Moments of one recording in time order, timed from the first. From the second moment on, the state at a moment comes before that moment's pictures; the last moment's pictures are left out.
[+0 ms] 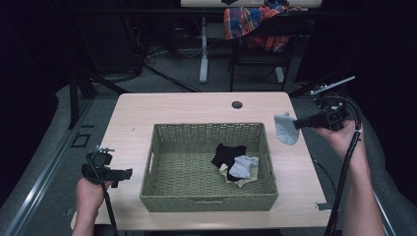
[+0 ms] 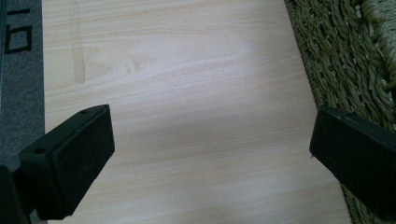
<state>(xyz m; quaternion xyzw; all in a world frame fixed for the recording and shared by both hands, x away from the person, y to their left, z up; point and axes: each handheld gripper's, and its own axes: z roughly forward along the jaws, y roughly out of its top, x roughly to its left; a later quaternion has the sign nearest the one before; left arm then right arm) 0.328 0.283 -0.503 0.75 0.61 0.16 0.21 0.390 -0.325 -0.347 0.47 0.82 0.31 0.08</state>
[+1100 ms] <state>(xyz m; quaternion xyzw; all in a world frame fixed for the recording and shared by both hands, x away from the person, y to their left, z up) 0.328 0.283 -0.503 0.75 0.61 0.16 0.21 0.418 -0.353 -0.412 0.53 0.82 0.22 0.05</state>
